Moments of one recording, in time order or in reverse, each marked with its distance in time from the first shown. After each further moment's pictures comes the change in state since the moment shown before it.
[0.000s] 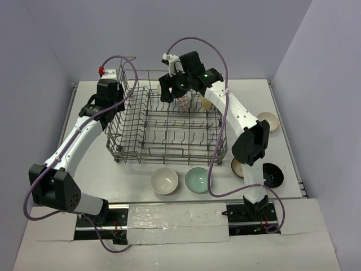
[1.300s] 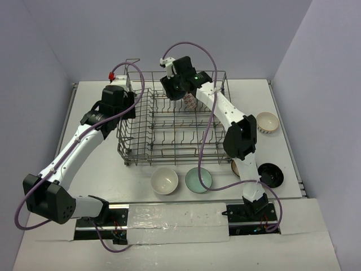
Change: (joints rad) left arm -0.103 -0.098 -0.053 -0.048 0.096 -0.011; right arm 0.000 0.162 0.076 0.062 0.284 -0.076
